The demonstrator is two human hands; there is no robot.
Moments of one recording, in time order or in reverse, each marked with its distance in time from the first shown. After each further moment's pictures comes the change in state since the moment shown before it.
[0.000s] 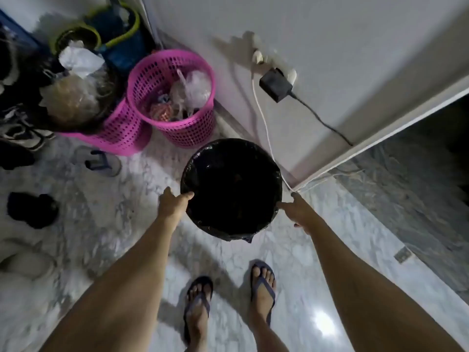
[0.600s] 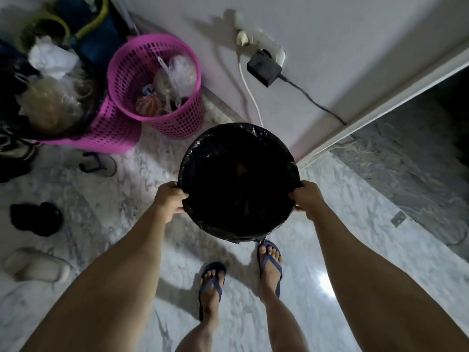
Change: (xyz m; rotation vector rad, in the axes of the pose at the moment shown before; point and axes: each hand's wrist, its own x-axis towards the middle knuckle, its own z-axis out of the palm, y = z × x) left_hand -0.009 0.030 -0.024 0.006 -0.200 -0.043; right_hand -0.016 -0.001 -0.014 0.139 0.190 0.088
